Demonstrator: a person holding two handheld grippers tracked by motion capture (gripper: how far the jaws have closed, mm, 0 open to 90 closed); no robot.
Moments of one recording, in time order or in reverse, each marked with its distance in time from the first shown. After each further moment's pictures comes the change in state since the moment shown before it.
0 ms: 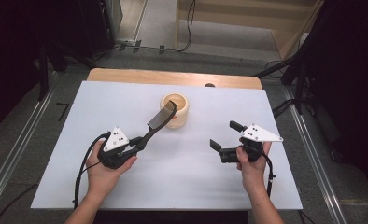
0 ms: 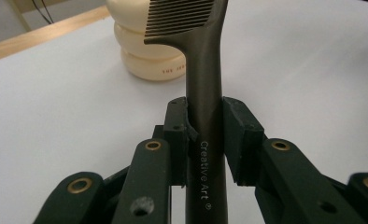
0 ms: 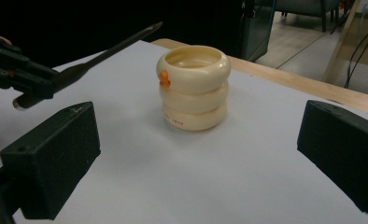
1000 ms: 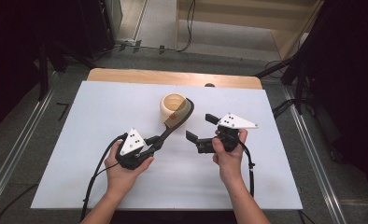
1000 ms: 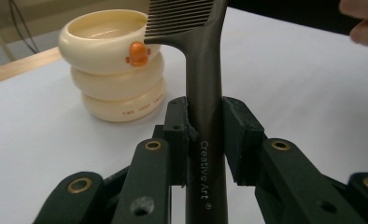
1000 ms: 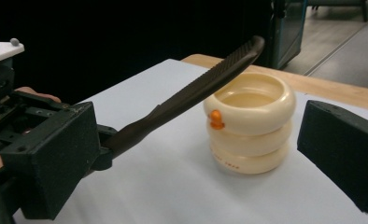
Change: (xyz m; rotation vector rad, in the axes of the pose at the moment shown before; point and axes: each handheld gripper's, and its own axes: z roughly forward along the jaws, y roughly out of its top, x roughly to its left) left arm -0.030 0.008 0.026 -0.110 -0.061 0.006; right arm 0.031 0.025 0.051 -0.011 0.118 0.097
